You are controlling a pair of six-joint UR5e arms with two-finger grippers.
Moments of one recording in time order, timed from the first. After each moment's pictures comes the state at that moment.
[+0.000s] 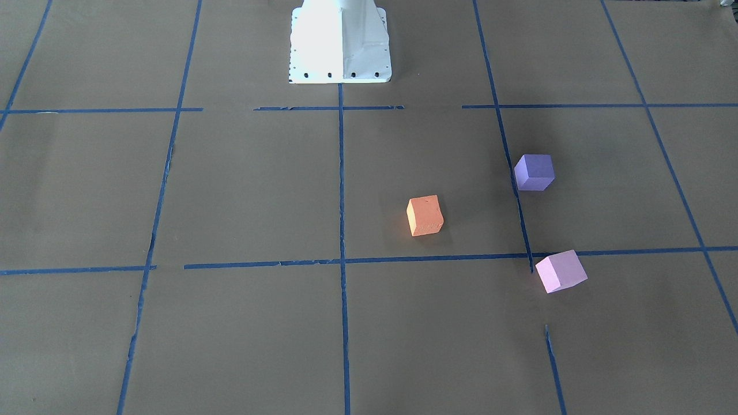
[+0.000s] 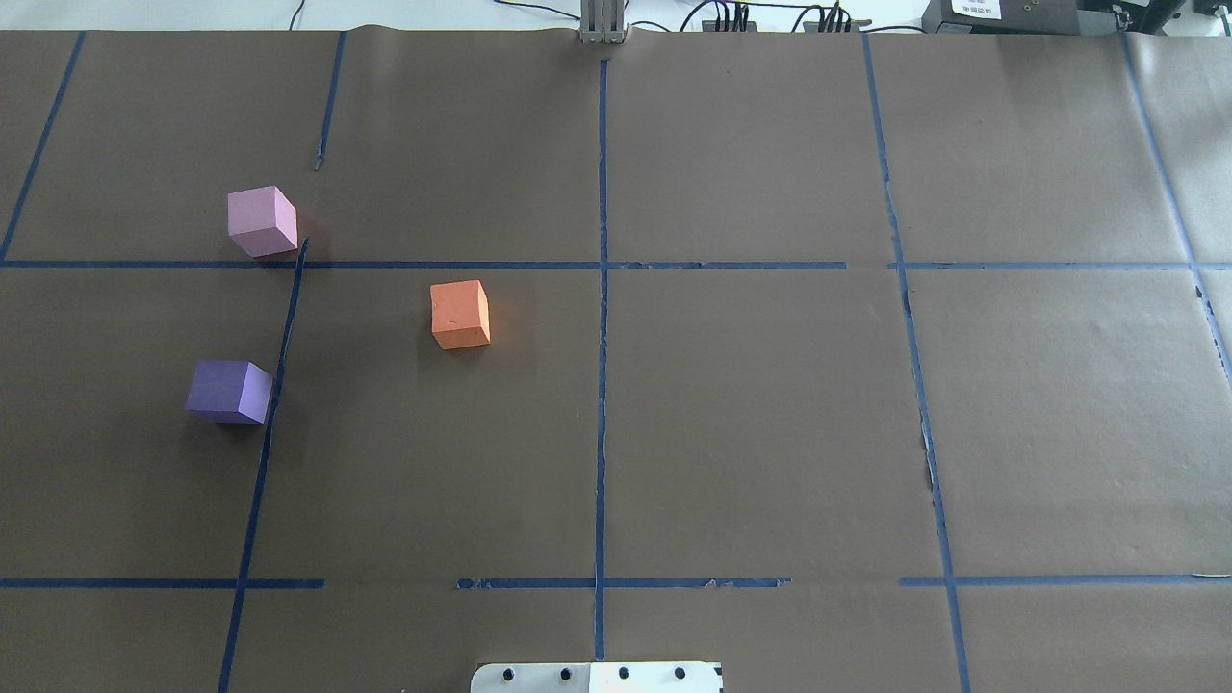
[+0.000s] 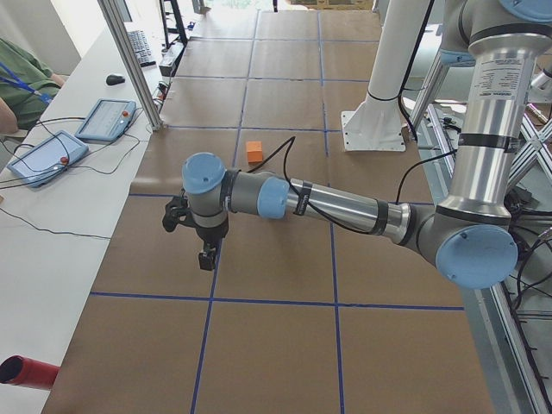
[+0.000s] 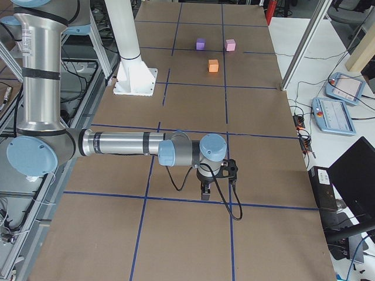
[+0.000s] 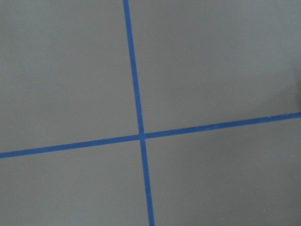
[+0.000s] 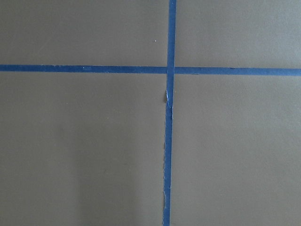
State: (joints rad) left arm -1.53 -1.70 -1.74 -1.46 -2.34 -0.05; right arm 1.52 -1.65 1.68 -1.56 2.37 0.06
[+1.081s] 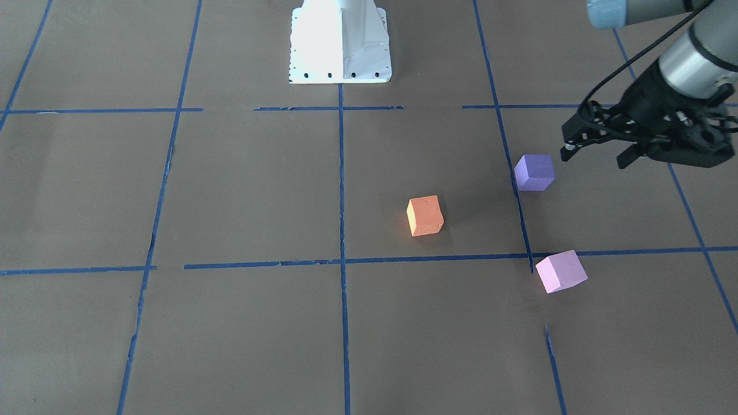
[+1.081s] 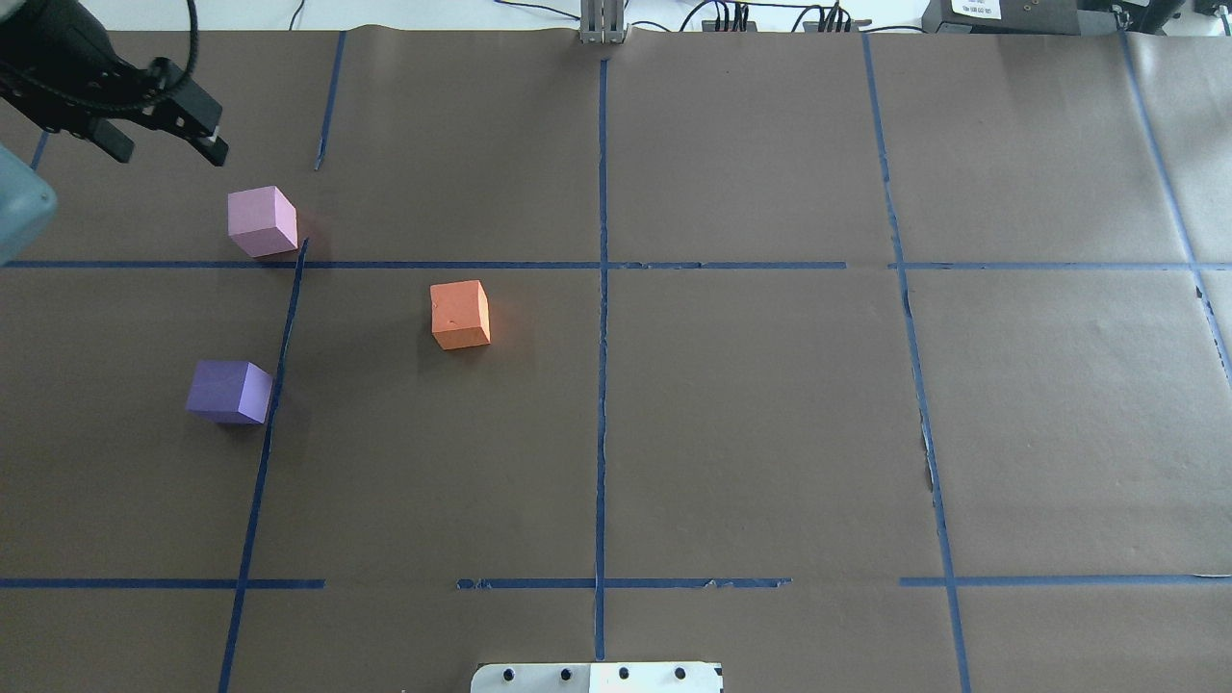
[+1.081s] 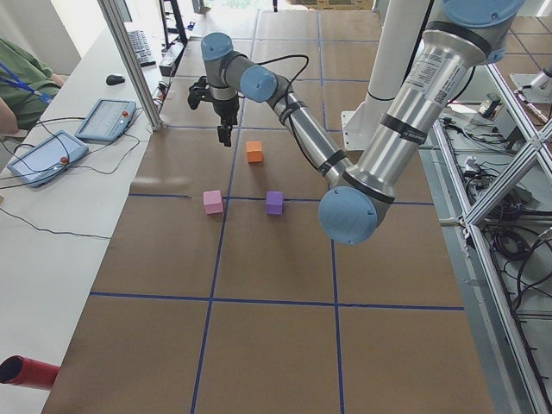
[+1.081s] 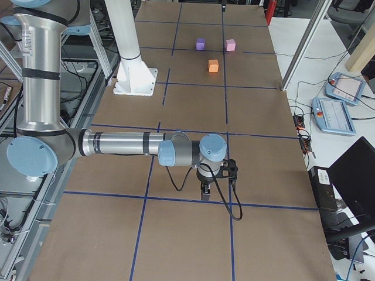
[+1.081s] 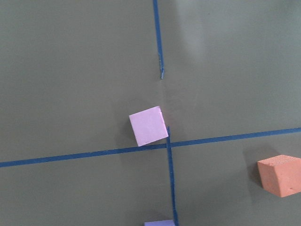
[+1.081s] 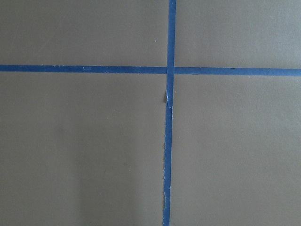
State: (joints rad) left arm -1.09 -2.07 -1.93 -1.26 -2.31 -0.60; right arm 1.52 -1.65 1.68 -1.56 2.37 0.06
